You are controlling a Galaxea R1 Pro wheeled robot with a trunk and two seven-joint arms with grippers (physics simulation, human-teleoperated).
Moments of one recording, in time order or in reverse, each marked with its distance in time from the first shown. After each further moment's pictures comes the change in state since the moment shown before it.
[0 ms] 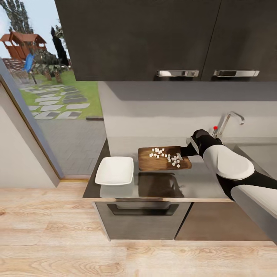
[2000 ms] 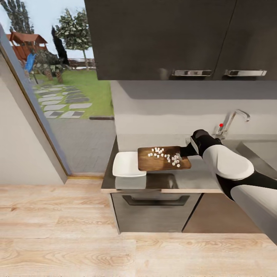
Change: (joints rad) left arm 0.000 0.000 0.000 0.000 0.000 0.000 0.000; right arm 0.000 0.002 0.001 0.001 0.000 0.000 0.008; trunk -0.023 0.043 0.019
